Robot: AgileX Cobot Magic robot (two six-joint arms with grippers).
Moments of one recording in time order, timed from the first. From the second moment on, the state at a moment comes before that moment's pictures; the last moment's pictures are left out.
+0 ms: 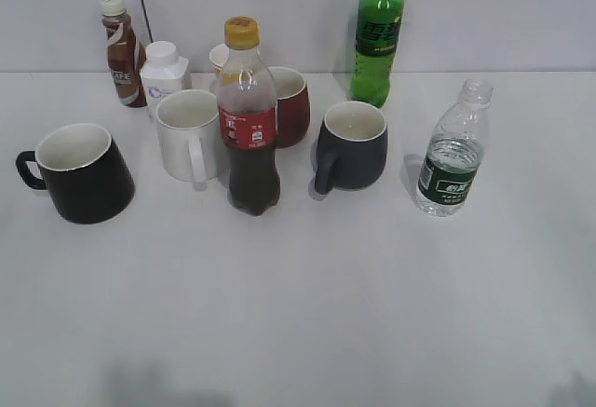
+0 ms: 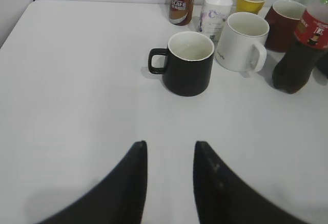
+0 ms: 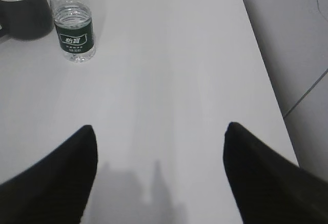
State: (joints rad) left arm -0.04 -0.01 -0.52 -0.02 1.06 -0.06; right arm 0.15 -0.01 -0.51 -0.15 1.04 0.02
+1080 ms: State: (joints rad) left arm -0.04 0.23 -0.50 0.07 0.31 -0.06; right arm 0.15 0.10 -0.55 -0.13 0.87 -0.03
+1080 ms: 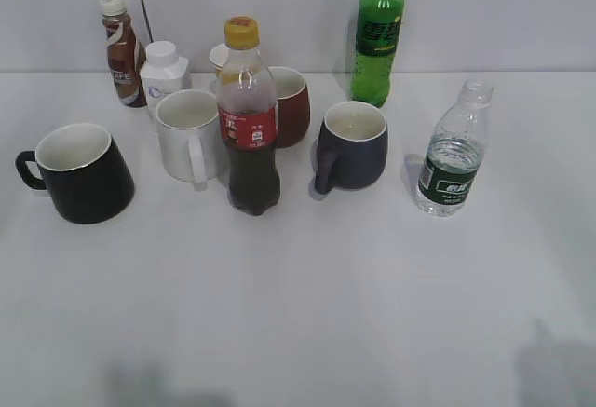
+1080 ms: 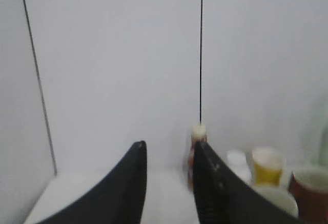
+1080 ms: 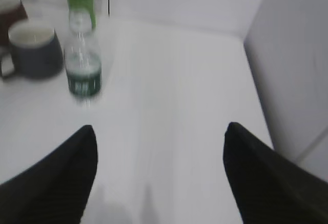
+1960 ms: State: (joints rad) left arm 0.10 1.62 -0.21 0.20 -1.05 -0.02; right arm 0.15 0.80 -0.40 -0.10 -0.16 -0.04
